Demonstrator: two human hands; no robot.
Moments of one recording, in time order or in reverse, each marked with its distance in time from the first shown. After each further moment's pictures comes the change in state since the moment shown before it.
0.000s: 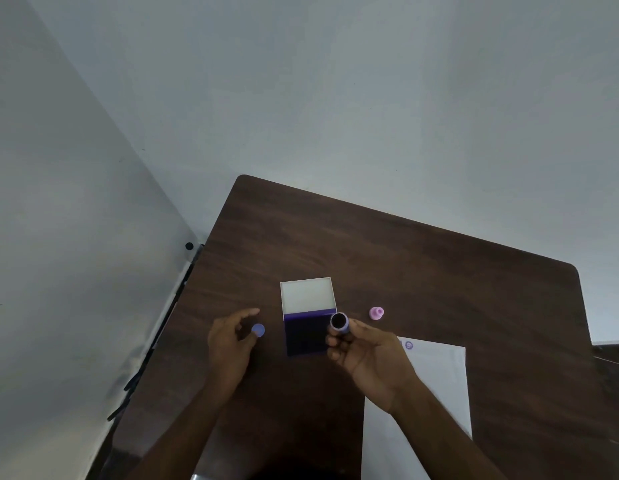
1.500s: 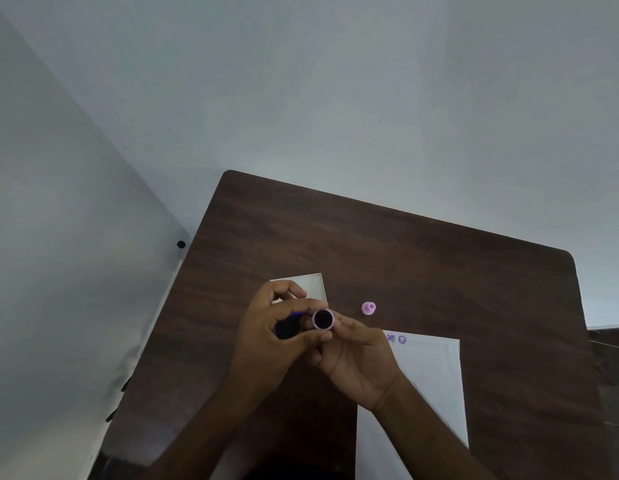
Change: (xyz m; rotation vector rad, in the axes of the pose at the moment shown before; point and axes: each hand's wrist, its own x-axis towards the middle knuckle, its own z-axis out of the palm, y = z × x) left_hand -0.041 0.154 -0.022 -0.248 -0.183 0.460; right_hand 0.001 0.003 0.014 0.239 -0.261 -0.006
